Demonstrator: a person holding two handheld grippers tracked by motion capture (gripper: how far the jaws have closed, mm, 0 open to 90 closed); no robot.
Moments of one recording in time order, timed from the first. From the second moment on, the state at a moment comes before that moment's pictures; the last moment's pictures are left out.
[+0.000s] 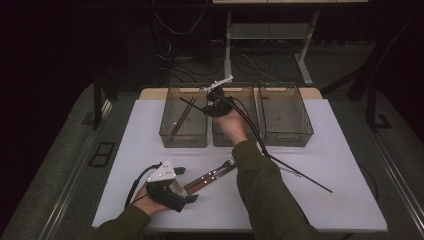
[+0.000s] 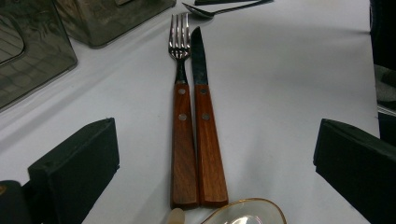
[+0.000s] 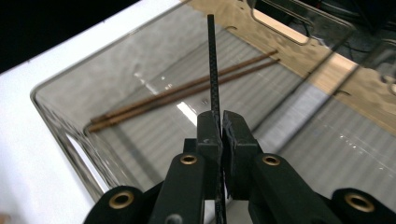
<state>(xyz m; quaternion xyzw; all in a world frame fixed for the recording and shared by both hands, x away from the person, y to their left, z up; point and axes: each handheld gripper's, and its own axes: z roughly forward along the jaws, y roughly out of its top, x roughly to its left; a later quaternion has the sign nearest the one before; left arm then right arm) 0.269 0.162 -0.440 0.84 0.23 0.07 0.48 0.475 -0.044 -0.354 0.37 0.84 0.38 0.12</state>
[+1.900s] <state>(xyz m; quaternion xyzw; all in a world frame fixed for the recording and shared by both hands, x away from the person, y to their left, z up) 0.268 0.161 -0.440 0.84 0.23 0.07 0.49 0.417 -0.119 -0.351 0.32 0.83 0.44 0.09</state>
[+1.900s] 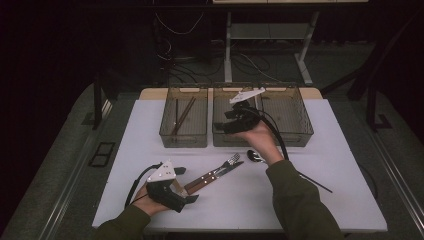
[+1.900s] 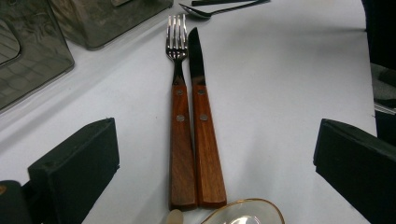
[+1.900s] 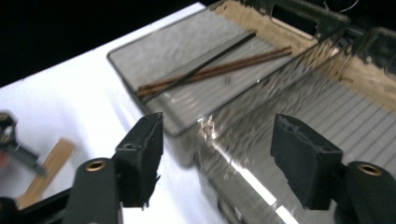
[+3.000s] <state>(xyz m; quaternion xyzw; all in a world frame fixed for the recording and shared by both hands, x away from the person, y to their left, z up) 0.271 0.167 -0.441 0.83 0.26 0.07 0.49 0.348 -0.253 -0.378 0.34 0.82 0.45 0.10</state>
